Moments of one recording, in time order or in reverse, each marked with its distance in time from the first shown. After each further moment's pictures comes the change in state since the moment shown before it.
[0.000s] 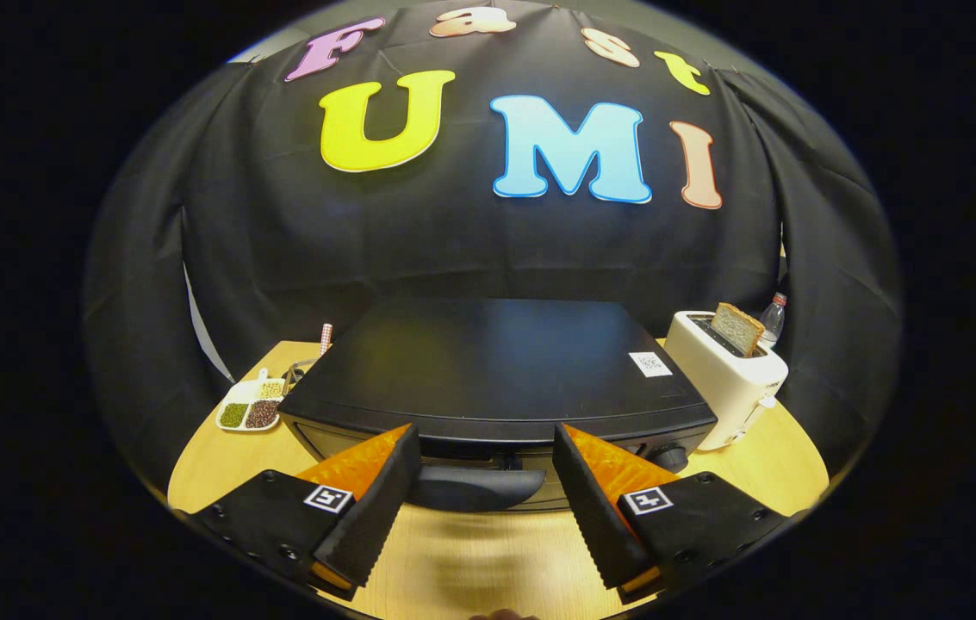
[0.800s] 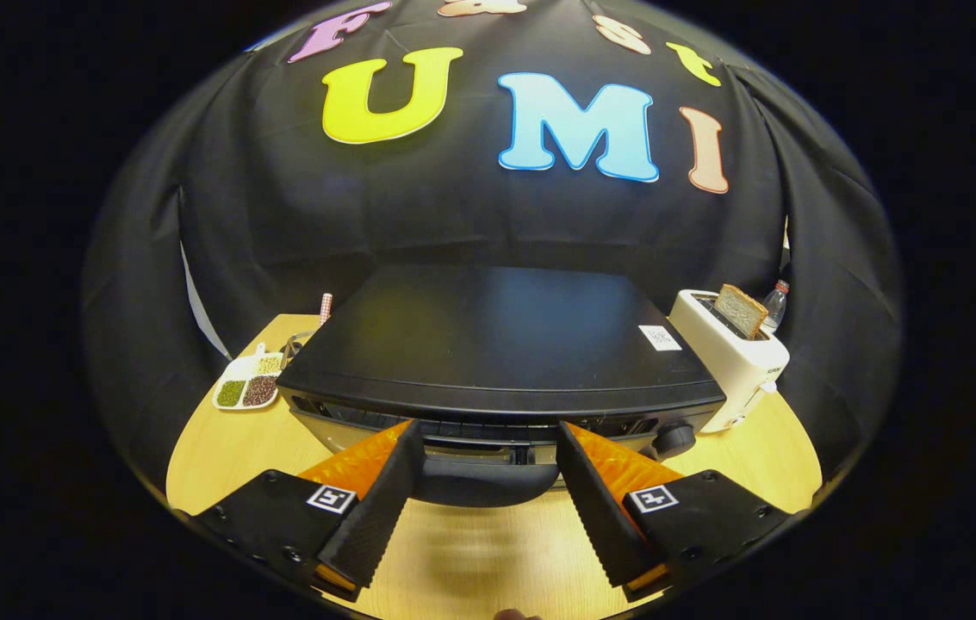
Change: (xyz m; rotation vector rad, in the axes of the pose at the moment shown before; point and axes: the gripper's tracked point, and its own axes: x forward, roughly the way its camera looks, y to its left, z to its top) arm -0.007 0.012 -0.026 -0.019 0.104 0.008
